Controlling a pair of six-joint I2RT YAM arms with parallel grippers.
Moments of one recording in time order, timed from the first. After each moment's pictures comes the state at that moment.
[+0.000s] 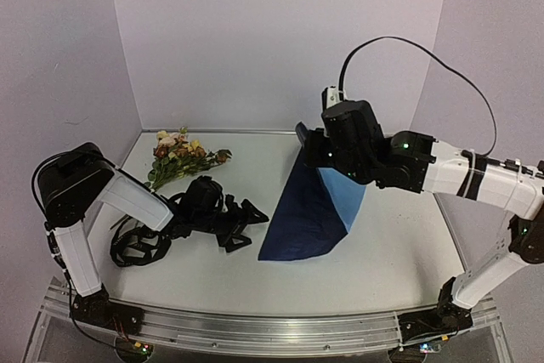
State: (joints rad) left arm -0.82 1.83 0.75 0.47 0.40 -1.38; right arm 1.04 1.50 1.38 -0.37 0.64 0.55
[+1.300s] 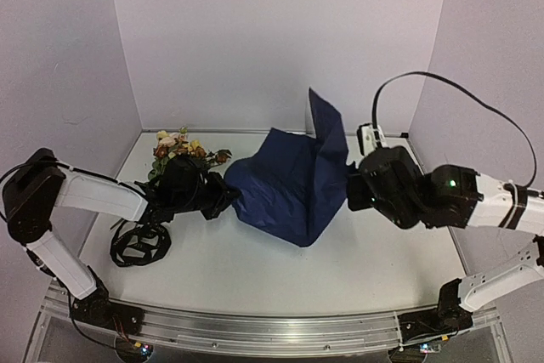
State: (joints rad) left arm -0.77 1.57 0.75 0.37 0.09 -1.35; right arm 1.15 1.19 1.06 -0.59 0.82 0.55
